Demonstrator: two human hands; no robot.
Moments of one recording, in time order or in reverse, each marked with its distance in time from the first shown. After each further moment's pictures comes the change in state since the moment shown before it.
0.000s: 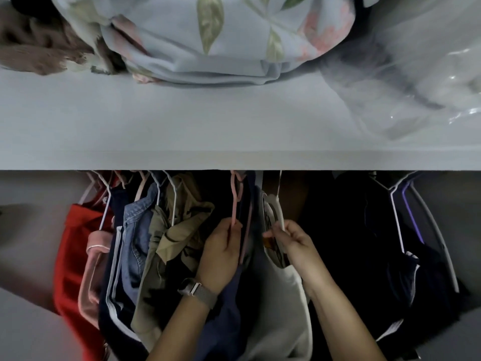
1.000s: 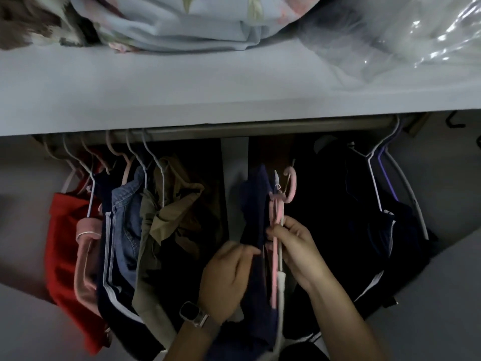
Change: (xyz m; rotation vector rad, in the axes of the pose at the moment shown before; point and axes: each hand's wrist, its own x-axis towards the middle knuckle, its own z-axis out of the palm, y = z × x) left_hand -0.081 -0.016 0.009 0.145 -0.146 0.180; right_hand -0.044 0.030 -0.005 0.257 0.025 0.052
